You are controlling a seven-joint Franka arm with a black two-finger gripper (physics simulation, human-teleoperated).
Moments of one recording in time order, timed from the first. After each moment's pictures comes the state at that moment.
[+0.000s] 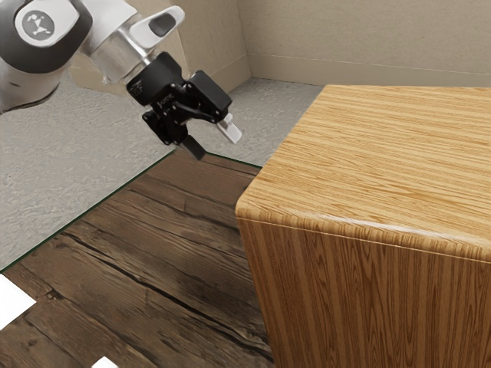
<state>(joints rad) -1.39 -0.19 1.32 -1.47 -0.31 1.66 -0.15</state>
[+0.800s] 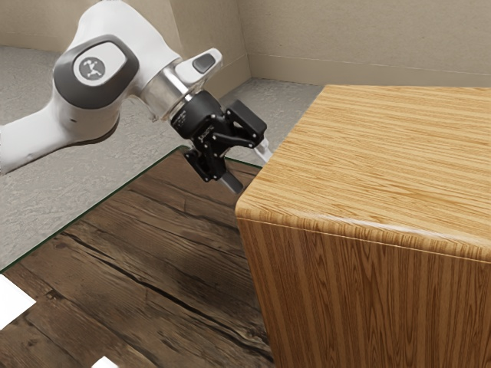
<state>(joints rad) -1.83 -0.47 1.62 -1.52 -0.21 1.76 -0.34</state>
